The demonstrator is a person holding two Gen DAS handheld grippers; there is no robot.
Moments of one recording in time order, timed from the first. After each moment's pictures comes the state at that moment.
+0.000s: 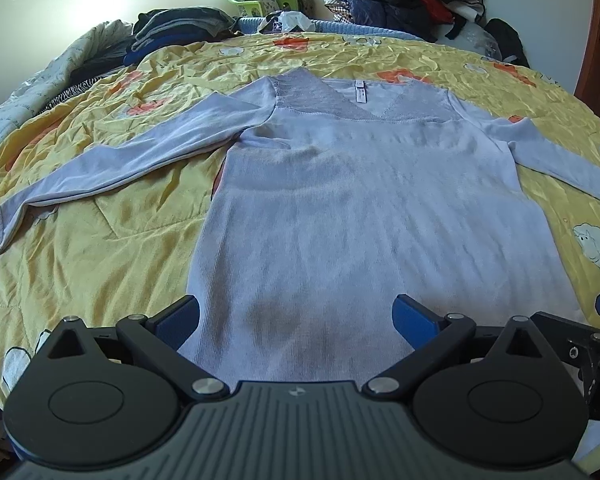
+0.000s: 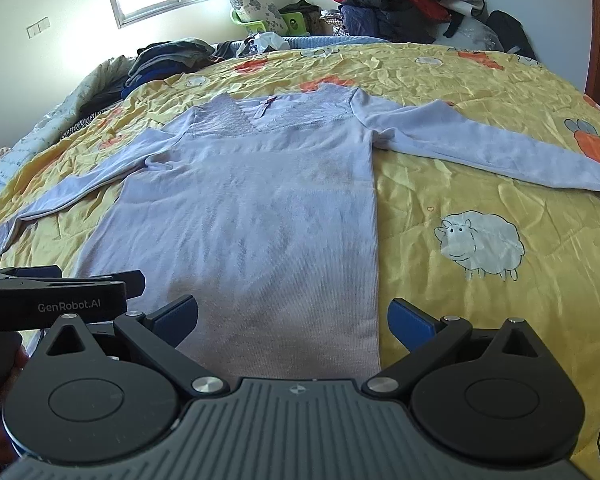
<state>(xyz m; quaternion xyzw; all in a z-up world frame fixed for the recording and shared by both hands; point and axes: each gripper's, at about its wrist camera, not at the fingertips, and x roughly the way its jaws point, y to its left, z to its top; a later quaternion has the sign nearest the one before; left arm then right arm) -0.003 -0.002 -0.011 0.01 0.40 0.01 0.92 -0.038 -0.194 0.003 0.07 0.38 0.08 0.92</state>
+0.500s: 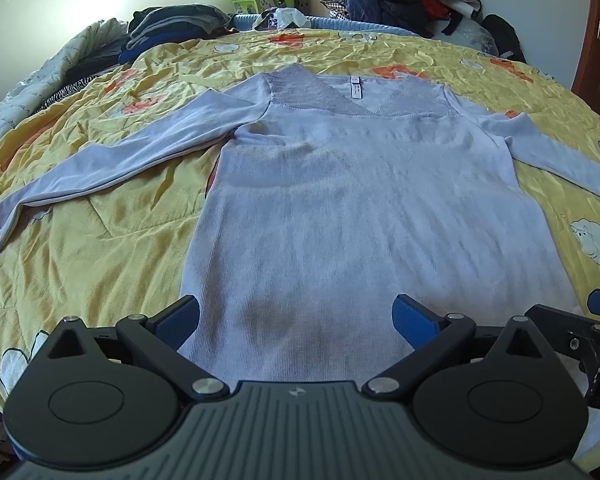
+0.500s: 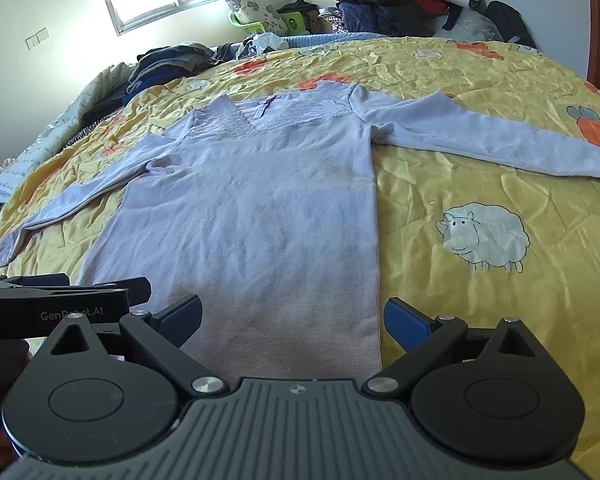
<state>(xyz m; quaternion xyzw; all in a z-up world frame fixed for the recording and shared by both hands) -0.001 -0.003 -0.013 0.02 0.41 0.01 0.91 -0.038 -0.200 -0.001 0.09 0.37 0.09 0.92</state>
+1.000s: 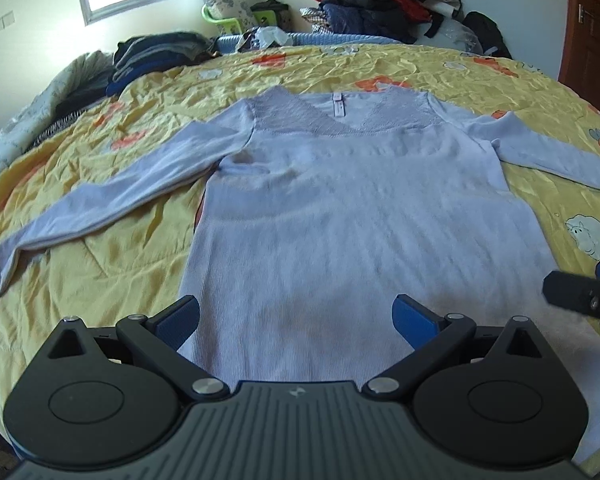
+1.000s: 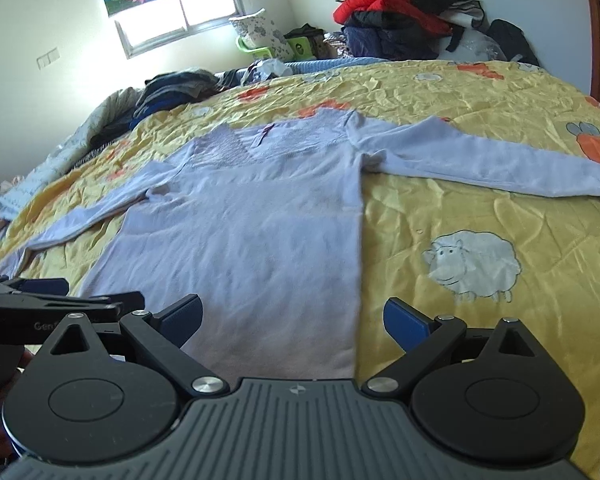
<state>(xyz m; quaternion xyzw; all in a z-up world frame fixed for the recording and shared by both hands) 0.005 -0.019 -0.004 0.06 0.38 -0.01 0.92 -0.030 -0.234 -0.001 0.11 0.33 0.09 0.93</state>
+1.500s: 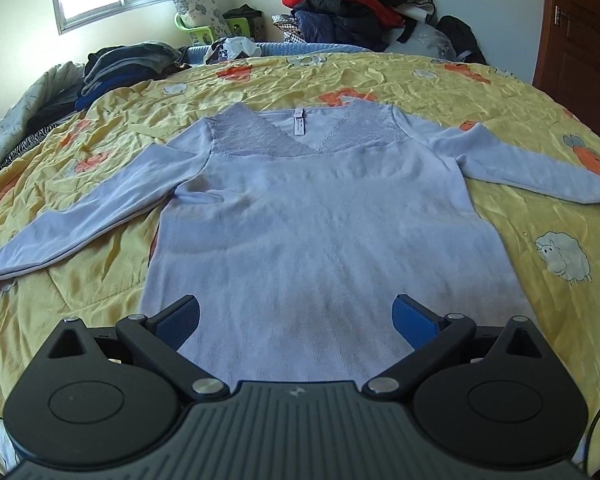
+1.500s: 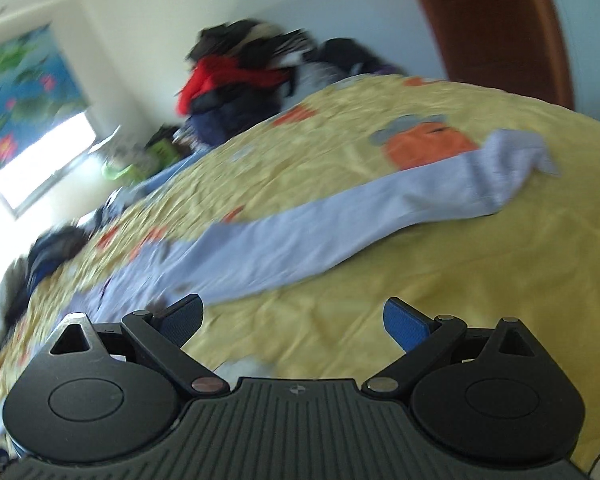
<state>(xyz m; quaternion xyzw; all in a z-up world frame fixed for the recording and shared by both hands) 0.020 -0.040 0.004 0.06 0.38 -0.05 0.92 -0.012 -0.414 -0.021 0.30 0.23 -0.12 0.92</state>
